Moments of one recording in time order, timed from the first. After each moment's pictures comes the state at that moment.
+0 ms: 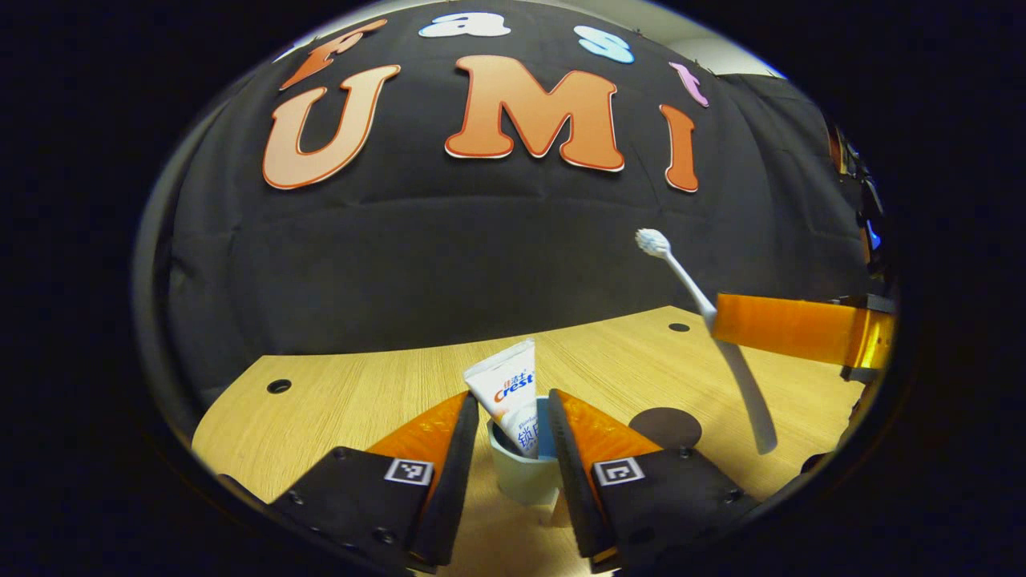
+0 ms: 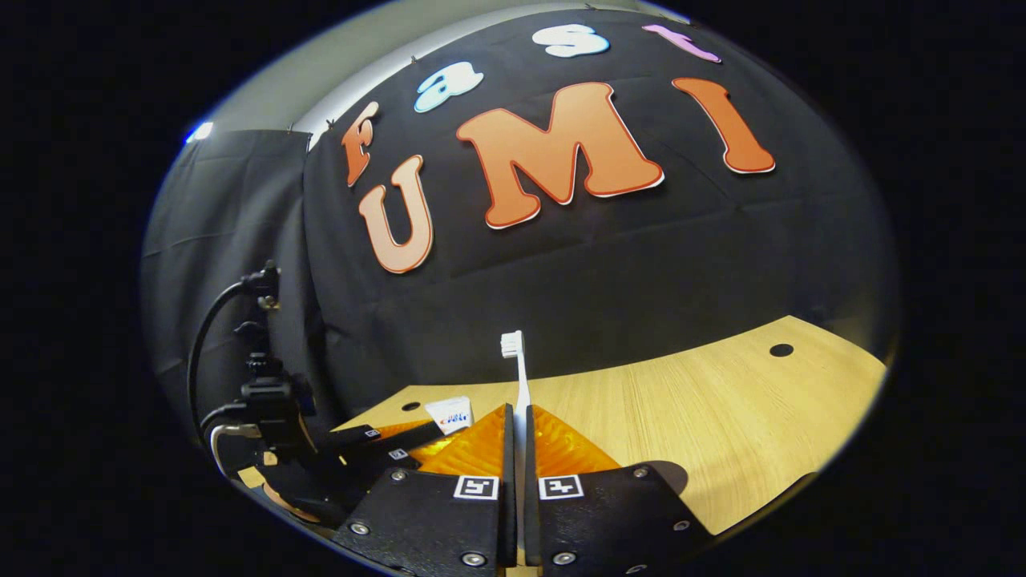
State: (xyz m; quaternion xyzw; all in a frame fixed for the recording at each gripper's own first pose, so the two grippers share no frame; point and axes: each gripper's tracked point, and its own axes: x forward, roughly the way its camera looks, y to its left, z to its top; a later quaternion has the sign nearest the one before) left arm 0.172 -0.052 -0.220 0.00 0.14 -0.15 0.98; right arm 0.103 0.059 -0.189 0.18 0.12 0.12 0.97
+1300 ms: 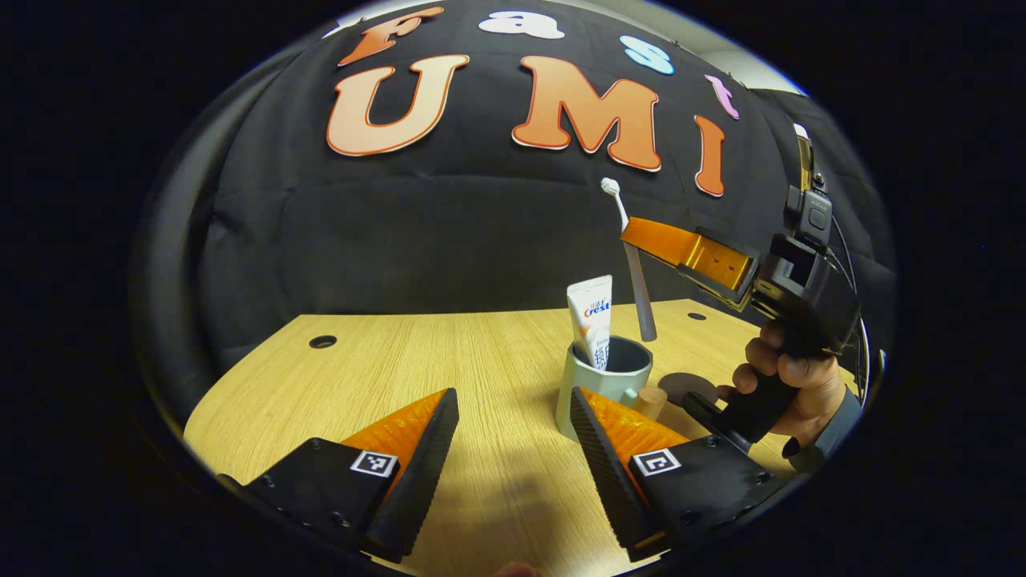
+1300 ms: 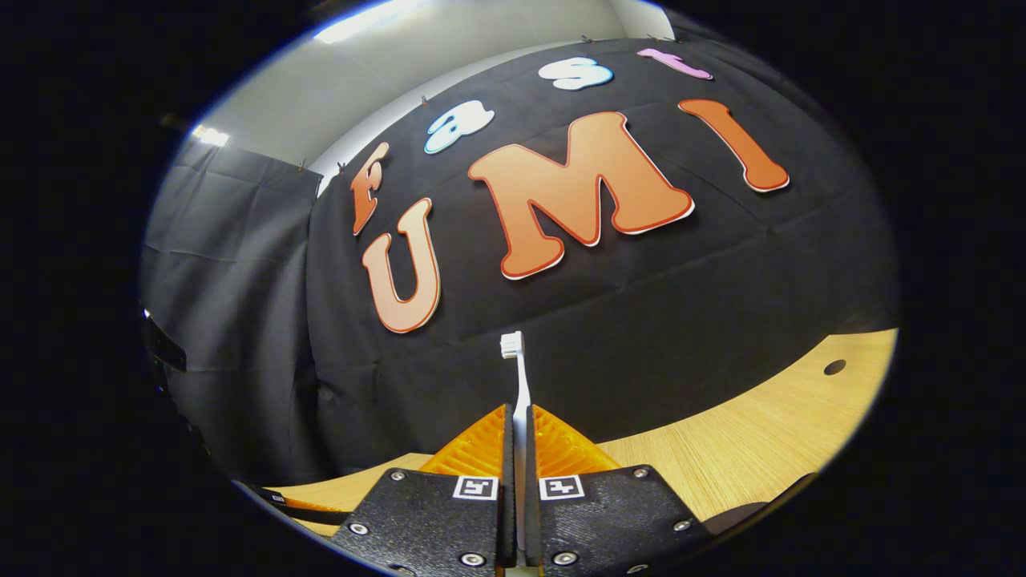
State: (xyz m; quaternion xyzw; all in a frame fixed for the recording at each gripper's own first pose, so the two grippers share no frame) left arm 0.120 0.029 -0.262 -0.04 0.18 -0.11 0.98; right arm 0.157 0.066 -0.195 0.21 -0.02 0.10 0.97
